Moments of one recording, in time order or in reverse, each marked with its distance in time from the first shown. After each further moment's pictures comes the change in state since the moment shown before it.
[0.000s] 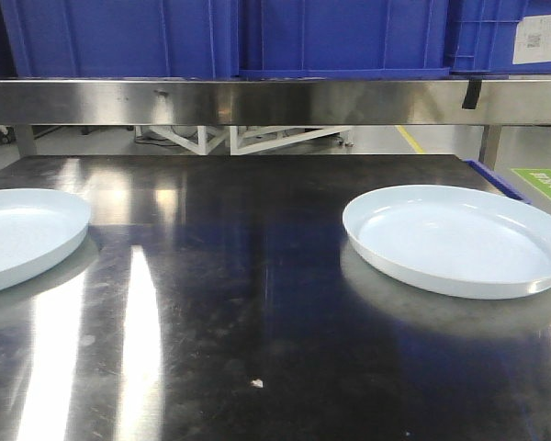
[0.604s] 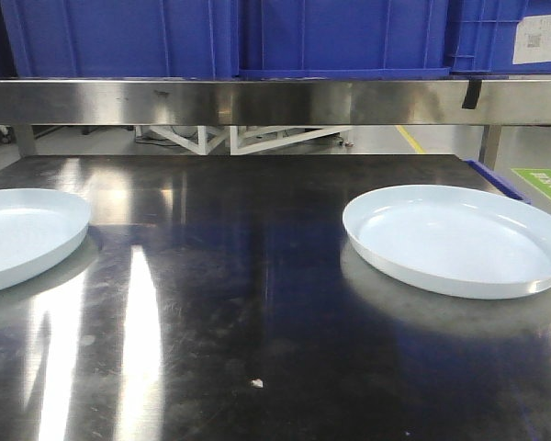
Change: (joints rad) left arm 0.000 0.228 0.000 -0.036 -0.001 -0.006; right arm 0.000 0.002 0.000 0.006 -0.006 0.000
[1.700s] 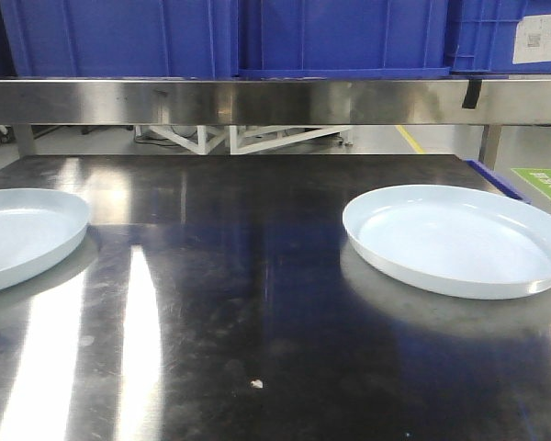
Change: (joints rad) left arm 0.093 0.421 -0.010 0.007 -0.057 0.000; right arm 0.000 0.002 0.000 0.002 0.000 0.000
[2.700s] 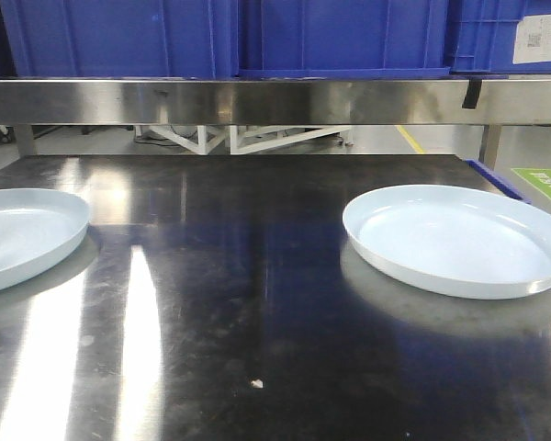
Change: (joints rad) left arm 0.002 0.093 -0.002 0.006 -0.012 0.000; right arm 0.000 0.000 0.000 0.043 0.000 0.000
